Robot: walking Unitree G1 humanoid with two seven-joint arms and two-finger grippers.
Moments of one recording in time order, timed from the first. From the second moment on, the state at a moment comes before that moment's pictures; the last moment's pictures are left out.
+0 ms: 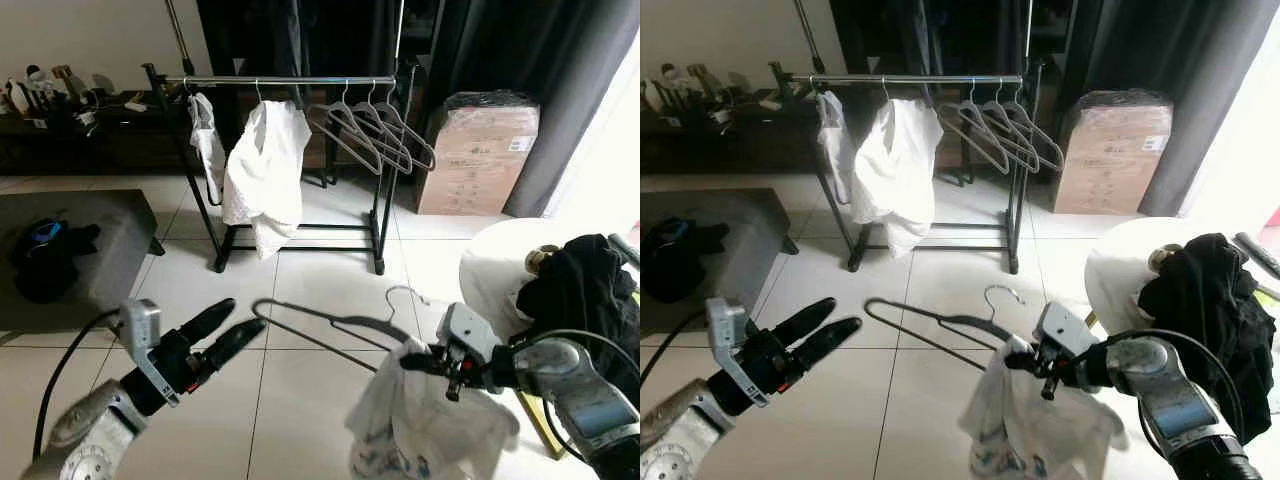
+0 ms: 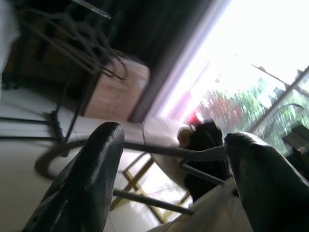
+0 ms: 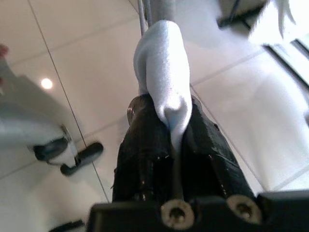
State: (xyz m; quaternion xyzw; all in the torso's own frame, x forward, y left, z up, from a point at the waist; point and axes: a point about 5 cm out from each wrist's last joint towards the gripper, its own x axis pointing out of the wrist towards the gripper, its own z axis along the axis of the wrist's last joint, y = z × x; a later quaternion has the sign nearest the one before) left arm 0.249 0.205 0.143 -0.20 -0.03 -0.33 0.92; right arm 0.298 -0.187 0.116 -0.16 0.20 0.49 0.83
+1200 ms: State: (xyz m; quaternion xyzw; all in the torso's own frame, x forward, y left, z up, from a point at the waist) left arm 0.224 0.203 0.044 -0.39 0.16 -0.31 0.85; right arm 0.247 -0.136 0.188 -0.13 0.07 0.63 0.76
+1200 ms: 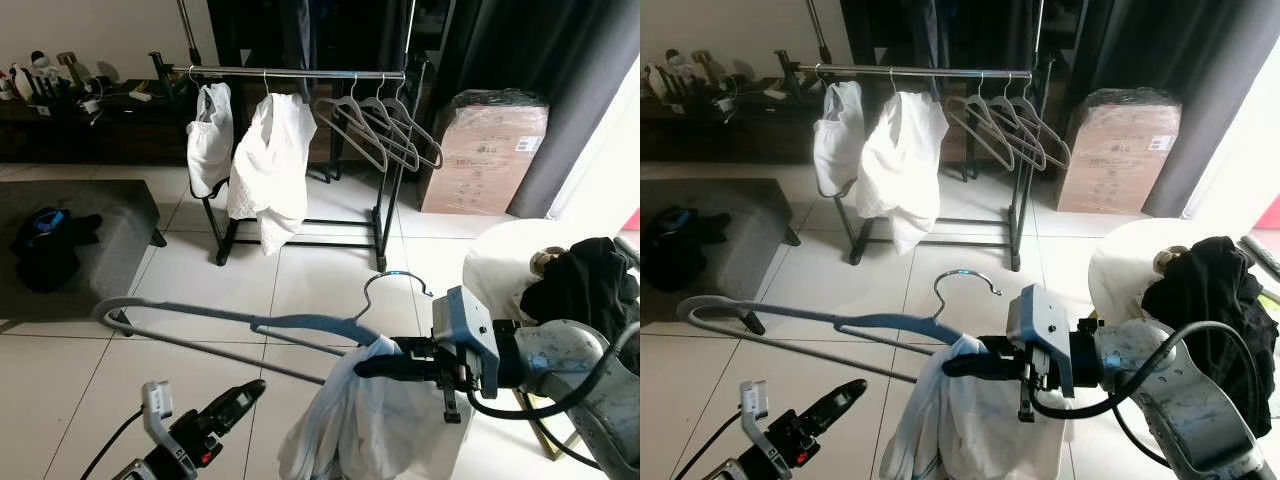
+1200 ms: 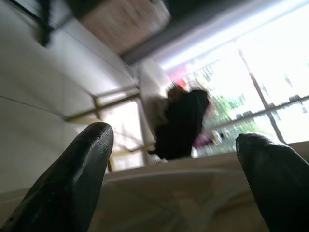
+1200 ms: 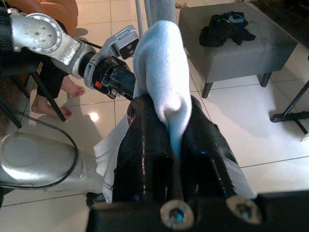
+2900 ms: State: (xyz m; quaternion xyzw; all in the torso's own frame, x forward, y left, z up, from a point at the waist) left arm 0.252 0.165 0.008 -0.09 0.37 -0.42 0.83; right arm 0.240 -0.111 0.190 -0.16 0.07 0.67 0.72
